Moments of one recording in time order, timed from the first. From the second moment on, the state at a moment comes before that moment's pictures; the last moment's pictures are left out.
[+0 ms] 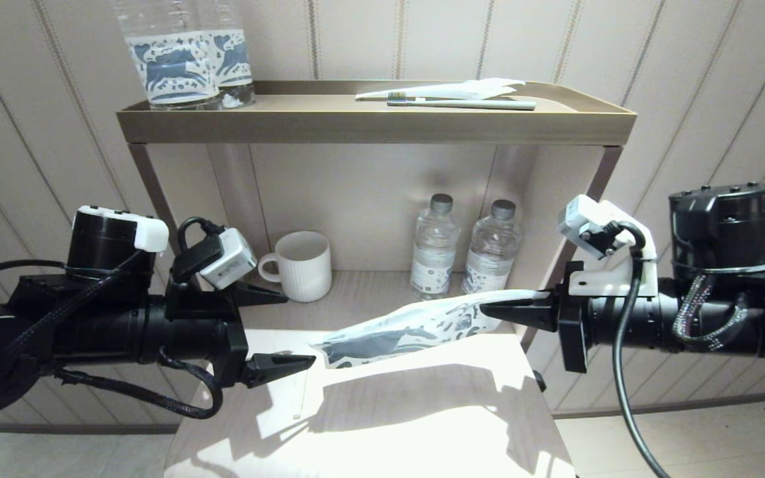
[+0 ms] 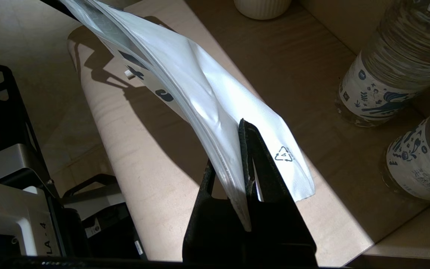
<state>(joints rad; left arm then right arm) -0.39 1.61 -0.76 -0.29 -0.62 0.42 0.38 1.50 -0.83 -0.32 0.59 -0.23</state>
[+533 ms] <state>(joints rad) -0.46 1.61 -0.74 -0.29 -0.62 0.42 0.39 1.52 -0.82 -0.32 0.59 -0.23</state>
